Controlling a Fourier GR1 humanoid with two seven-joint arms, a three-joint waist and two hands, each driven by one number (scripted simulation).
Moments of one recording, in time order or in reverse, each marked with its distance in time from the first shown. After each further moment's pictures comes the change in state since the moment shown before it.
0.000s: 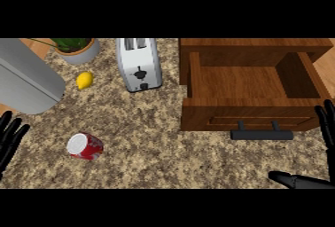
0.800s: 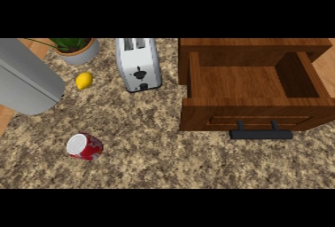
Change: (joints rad) left arm 0.105 0.015 0.289 -0.074 0.327 -0.124 0.158; right arm 0.191 -0.024 -0.171 -0.016 -0.162 0.173 -0.099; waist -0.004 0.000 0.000
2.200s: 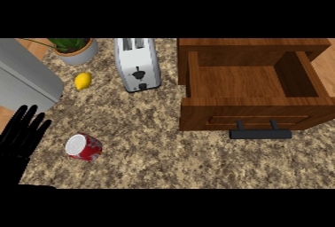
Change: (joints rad) left arm -0.246 -0.171 -0.178 0.307 -0.206 0.092 0.033; right arm 0.069 -0.012 -0.255 -0.021 -0.204 0.214 0.035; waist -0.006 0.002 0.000
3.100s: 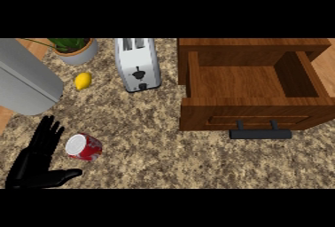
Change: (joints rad) left arm -0.048 -0.018 0.037 0.470 -0.198 -0.029 -0.402; right arm 0.010 0.043 -0.098 -0.007 -0.041 0.103 0.025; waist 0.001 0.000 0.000
